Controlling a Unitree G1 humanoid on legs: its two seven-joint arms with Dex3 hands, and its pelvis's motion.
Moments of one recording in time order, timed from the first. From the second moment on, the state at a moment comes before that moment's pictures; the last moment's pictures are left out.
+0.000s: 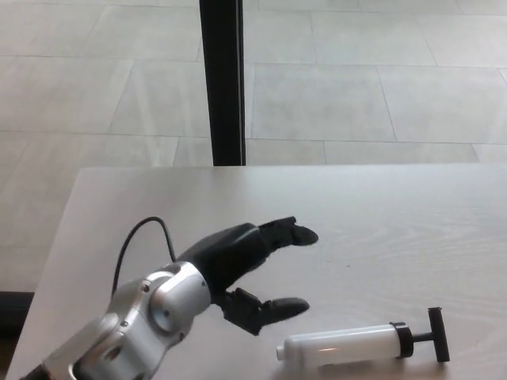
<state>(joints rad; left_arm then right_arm) -0.54 0.50 -0.71 -0.10 0.17 0.42 -0.19 -0.48 -0.74 -0.30 0.57 0.29 0.08 0.22</state>
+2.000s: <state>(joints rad) -0.55 0.10 -1.01 0.22 0.82 0.74 -0.07 -0.55 -0.64 -0.30 0.52 0.19 0.02 0.12</state>
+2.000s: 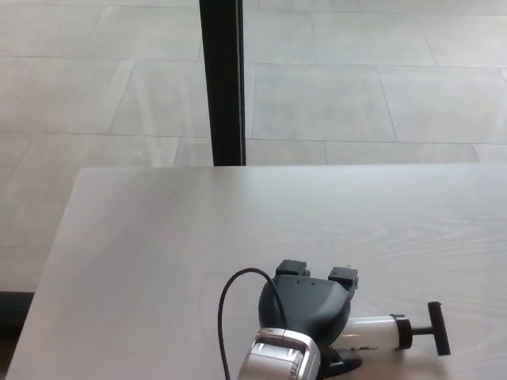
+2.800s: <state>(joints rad) -0.51 0.04 -0.97 0.28 0.94 0.74 0.01 -0.58 -0.64 -0.30 0.58 0.14 0.03 0.08</state>
